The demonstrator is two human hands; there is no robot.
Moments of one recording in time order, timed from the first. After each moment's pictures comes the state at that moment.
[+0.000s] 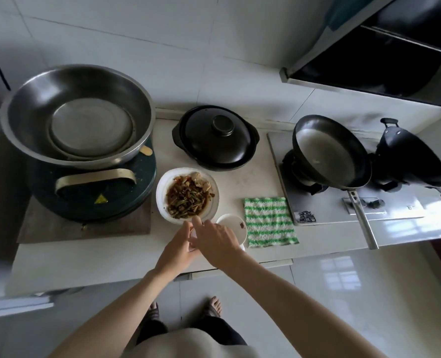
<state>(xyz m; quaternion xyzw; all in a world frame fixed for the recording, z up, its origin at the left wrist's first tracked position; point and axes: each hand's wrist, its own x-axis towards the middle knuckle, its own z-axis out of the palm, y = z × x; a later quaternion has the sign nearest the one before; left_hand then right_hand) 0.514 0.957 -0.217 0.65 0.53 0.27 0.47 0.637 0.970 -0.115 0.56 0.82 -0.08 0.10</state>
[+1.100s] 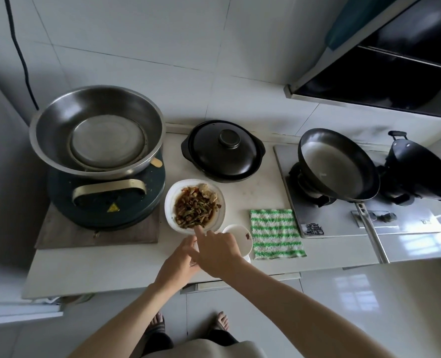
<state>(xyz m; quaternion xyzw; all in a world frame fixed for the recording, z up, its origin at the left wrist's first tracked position) 0.500 0.945 -0.217 0.68 0.56 0.23 0.42 0.630 0.966 -0.116 0.54 0.83 -0.01 0.09</state>
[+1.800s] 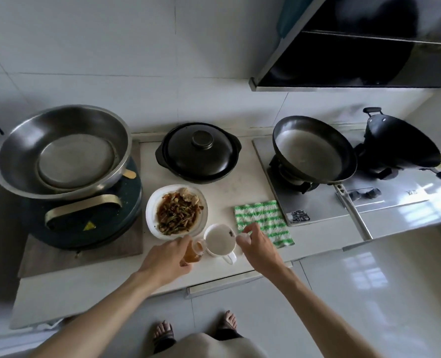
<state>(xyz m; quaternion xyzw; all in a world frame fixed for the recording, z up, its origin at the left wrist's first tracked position) 0.503 0.973 -0.158 0.84 0.50 0.02 0.21 0.759 0.940 -0.096 0.76 0.54 -0.34 -0.14</state>
